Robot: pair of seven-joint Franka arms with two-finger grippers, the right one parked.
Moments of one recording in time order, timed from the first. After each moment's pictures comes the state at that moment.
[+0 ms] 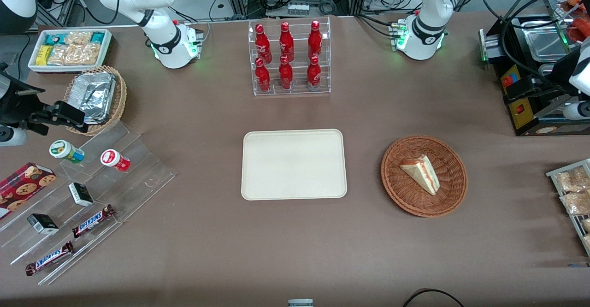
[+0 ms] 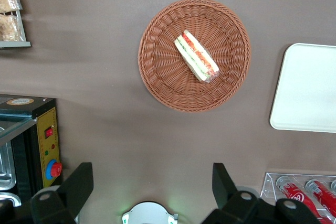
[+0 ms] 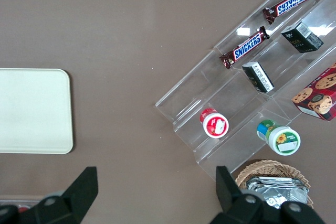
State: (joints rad) arm -0.03 0.02 0.04 -1.50 -0.03 1.40 -0.09
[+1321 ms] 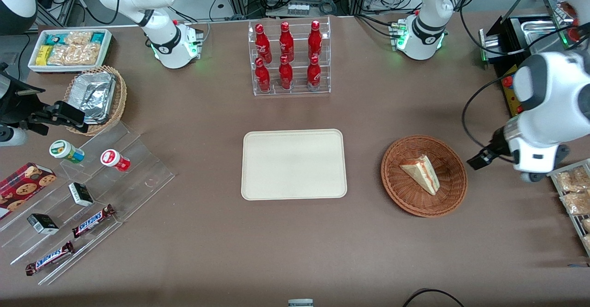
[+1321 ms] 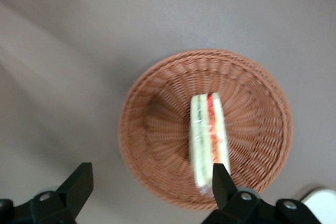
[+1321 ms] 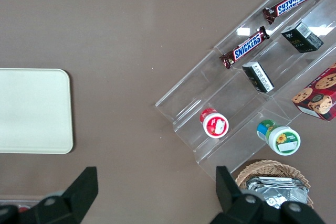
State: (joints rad) arm -0.08 0.19 0.04 -1.90 -0.01 2.02 -0.77
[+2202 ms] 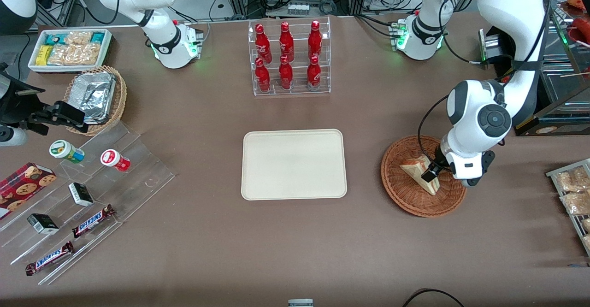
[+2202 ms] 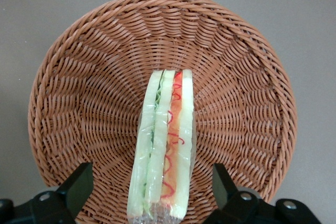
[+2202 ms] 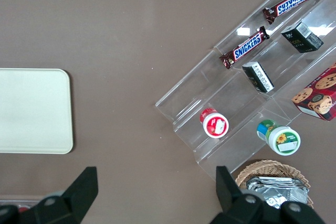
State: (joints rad) arm -0.19 0.28 0.03 -2.08 -0.01 2.36 -1.00
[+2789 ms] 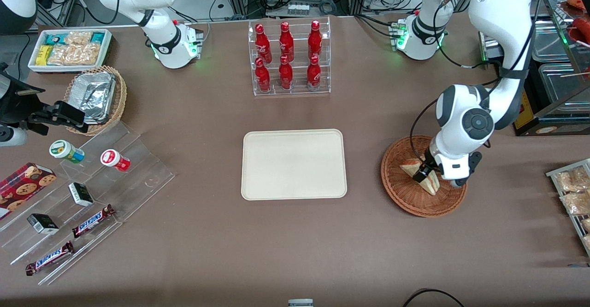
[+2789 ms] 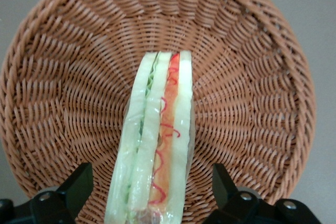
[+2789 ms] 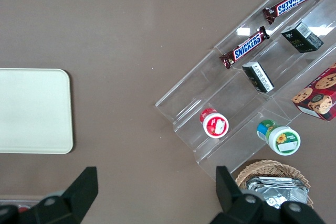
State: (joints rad) arm -0.23 0.33 0.03 -2.10 -0.01 2.42 -1.05
